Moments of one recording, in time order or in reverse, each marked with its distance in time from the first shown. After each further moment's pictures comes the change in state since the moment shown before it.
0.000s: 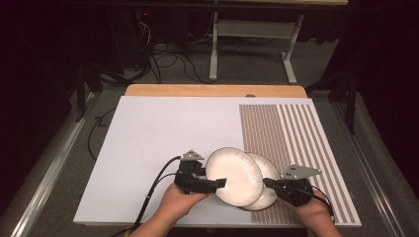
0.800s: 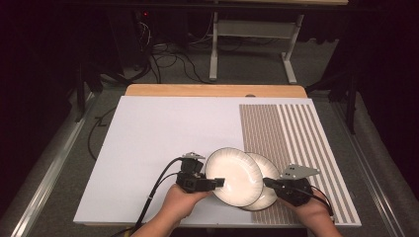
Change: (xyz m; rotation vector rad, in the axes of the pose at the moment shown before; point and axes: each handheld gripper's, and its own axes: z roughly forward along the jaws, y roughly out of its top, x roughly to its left) left arm 0.003 0.000 0.006 0.066 0.002 -0.110; right arm 0.001 0.002 0.000 0.012 -0.017 -0.011
